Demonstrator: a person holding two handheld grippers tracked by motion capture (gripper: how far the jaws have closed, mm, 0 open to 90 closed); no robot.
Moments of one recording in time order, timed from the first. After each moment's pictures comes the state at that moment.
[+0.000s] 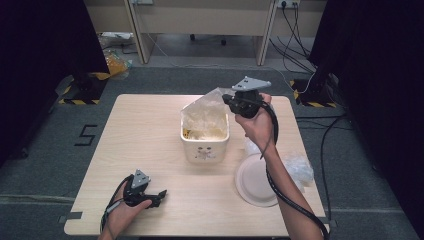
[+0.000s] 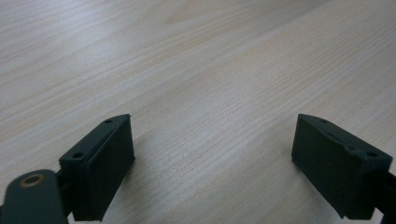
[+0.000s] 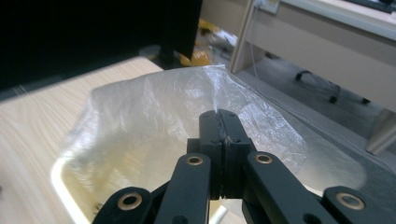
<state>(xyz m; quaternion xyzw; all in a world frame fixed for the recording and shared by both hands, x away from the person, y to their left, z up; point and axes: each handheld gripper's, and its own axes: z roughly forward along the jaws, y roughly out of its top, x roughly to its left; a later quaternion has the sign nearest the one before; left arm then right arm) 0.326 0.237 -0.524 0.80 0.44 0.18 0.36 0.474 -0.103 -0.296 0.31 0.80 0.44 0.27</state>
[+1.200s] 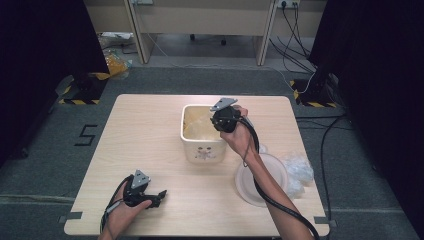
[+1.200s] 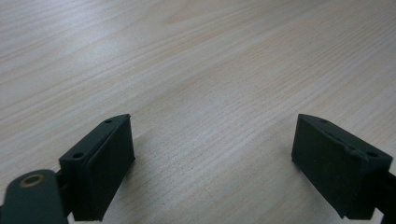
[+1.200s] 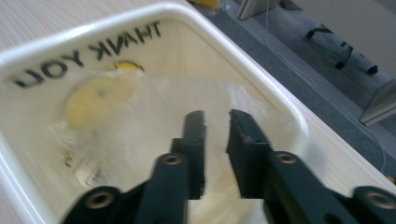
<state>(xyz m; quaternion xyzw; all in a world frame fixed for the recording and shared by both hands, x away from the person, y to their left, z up) 0.325 0.237 -0.523 0.80 0.44 0.18 0.36 0.489 -0.063 -0.368 0.28 0.86 0.34 0.26</state>
